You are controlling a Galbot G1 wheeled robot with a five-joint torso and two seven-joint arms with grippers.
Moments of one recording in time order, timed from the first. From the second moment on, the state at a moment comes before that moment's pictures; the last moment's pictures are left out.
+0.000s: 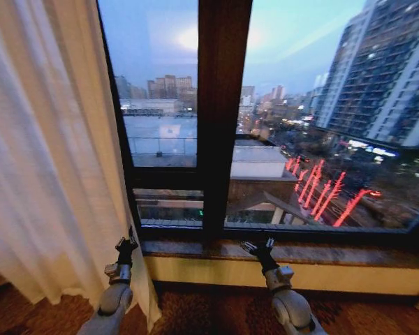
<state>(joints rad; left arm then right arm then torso) 1.18 -1.21 -0.44 -1.55 -0.41 -0.34 -0.20 -1.34 1.22 0.42 1.85 0.28 0.12 0.06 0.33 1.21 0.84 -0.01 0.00</state>
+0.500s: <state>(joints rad) 1.17 -1.22 -0.43 -1.54 -0.41 -0.37 -0.20 -1.34 1.22 0.42 1.85 0.28 0.12 0.06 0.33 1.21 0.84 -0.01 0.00</state>
